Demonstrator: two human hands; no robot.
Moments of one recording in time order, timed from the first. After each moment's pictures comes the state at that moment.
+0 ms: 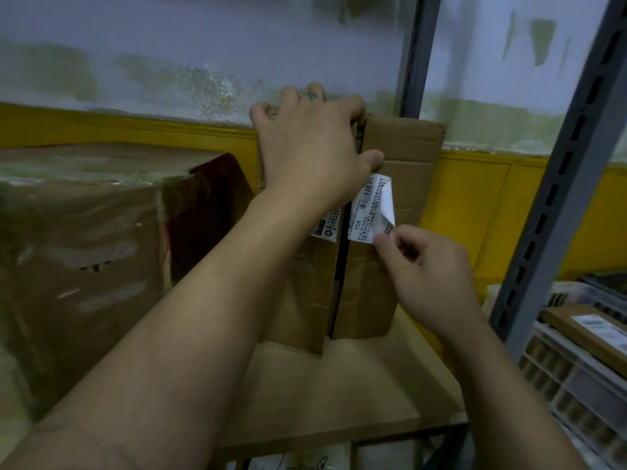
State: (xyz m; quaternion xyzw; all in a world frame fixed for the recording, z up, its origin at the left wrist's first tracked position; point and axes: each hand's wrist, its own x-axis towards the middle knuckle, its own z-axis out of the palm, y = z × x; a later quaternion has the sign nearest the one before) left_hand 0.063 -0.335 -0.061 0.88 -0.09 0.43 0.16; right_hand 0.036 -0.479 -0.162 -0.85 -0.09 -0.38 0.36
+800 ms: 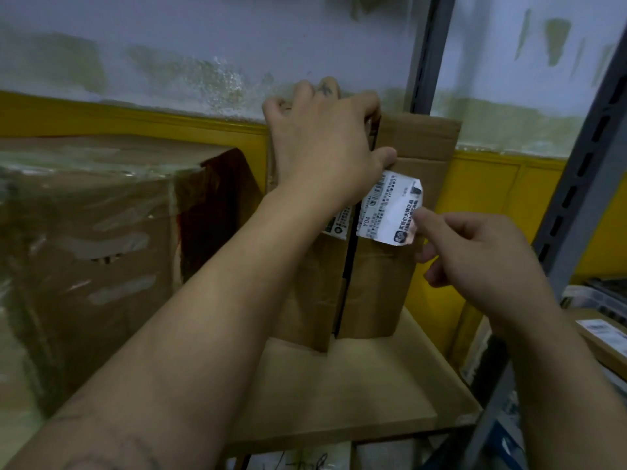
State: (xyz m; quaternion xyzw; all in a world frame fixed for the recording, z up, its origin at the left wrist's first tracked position) left_hand 0.066 -0.334 -0.063 0.88 -0.10 0.45 0.16; right_hand 0.014 -0.492 -0.131 -0.85 -0.02 -0.29 0.45
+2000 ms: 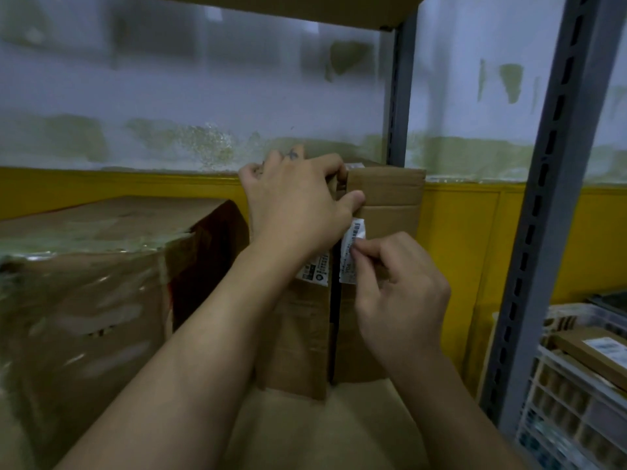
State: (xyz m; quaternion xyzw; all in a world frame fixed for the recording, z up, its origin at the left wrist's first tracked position) left_hand 0.062 -0.327 -0.059 0.88 -0.10 0.43 0.18; right_hand 0.045 -0.442 -0.156 -0.69 -0.19 -0.64 0.27
